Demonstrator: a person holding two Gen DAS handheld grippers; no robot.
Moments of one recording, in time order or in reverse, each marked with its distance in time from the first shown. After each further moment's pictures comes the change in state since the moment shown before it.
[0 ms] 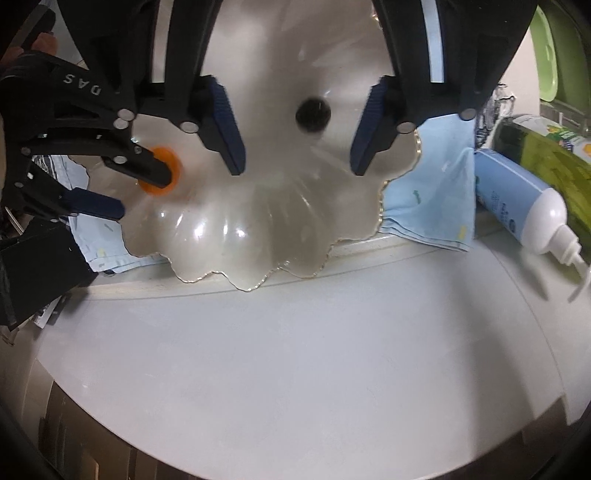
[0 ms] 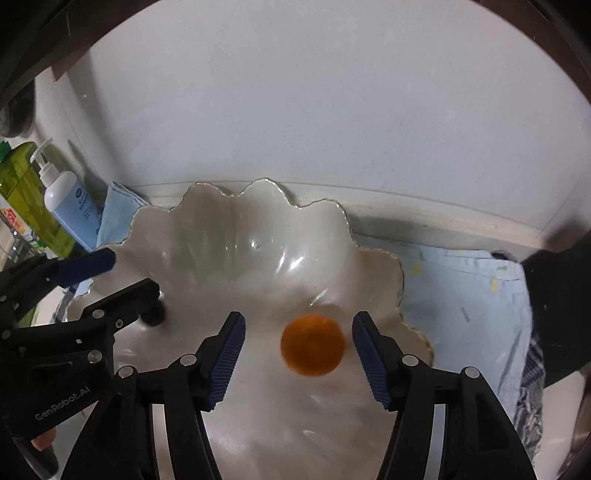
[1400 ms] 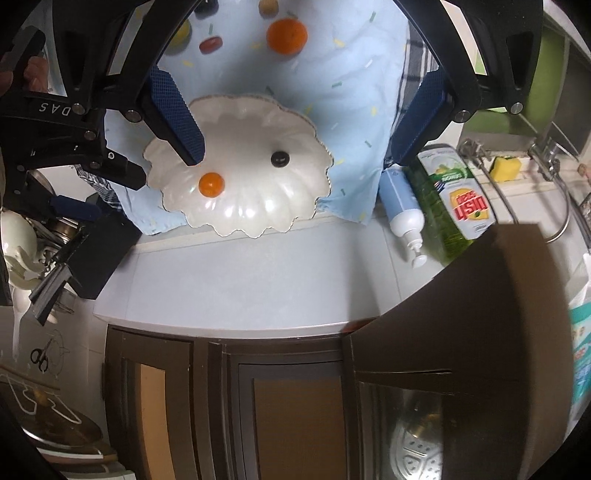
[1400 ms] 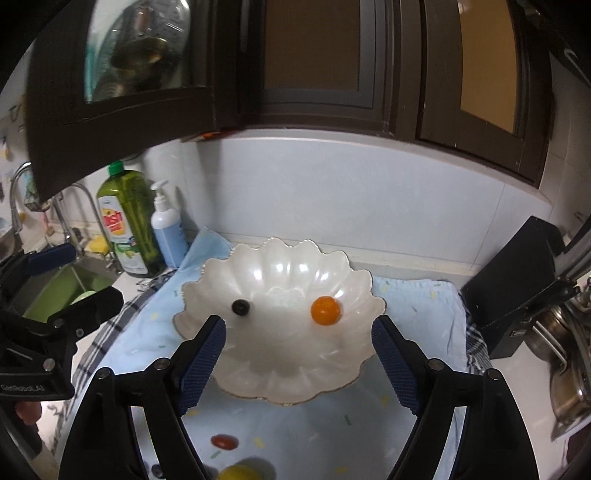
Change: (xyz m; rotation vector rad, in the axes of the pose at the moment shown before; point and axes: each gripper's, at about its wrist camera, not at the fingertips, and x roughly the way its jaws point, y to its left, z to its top) left arm -0.202 0.004 -0.116 -0.005 -0.361 0.074; right arm -0.186 0.049 -0.105 -0.070 -0.376 -0.026
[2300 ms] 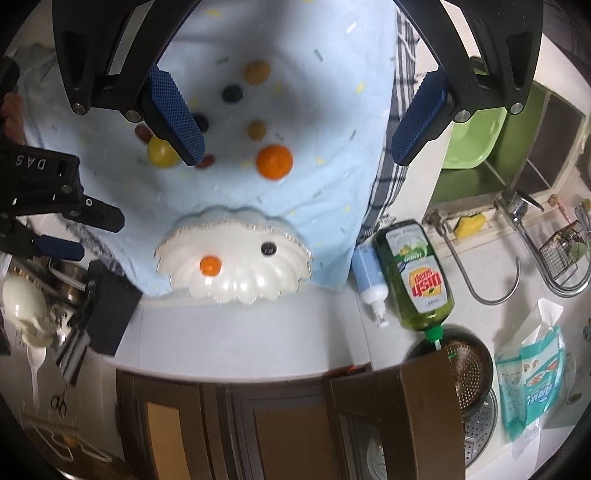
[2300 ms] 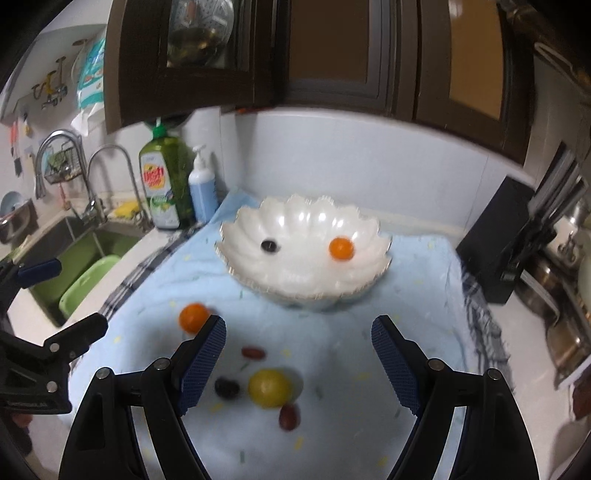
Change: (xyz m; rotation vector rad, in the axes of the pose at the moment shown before) left arm -0.079 -0.011 -0.111 0.043 0.094 0.095; right arm -0.066 0.031 -0.092 -0.021 0.041 0.011
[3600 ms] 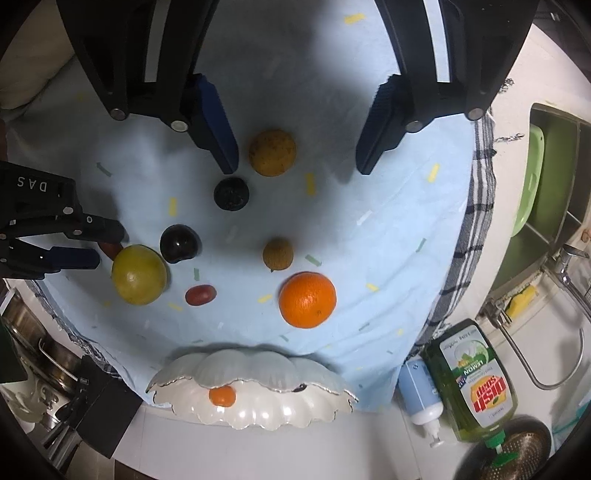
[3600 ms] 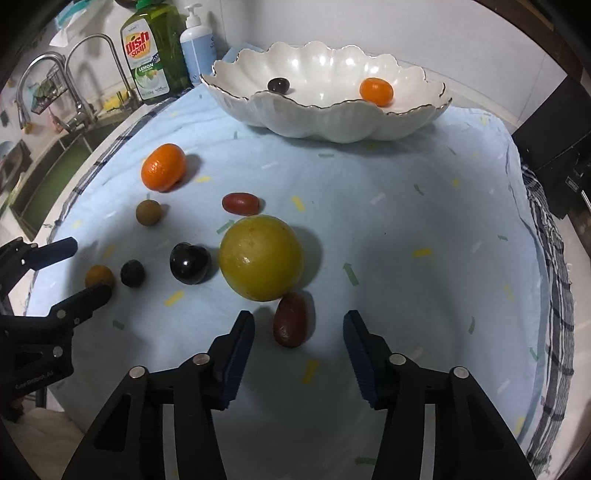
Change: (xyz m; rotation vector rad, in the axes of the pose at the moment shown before) left arm 0.092 -0.020 -0.073 0.034 0.349 -0.094; right arm 0.097 -0.004 -0.082 -0.022 0.419 0.082
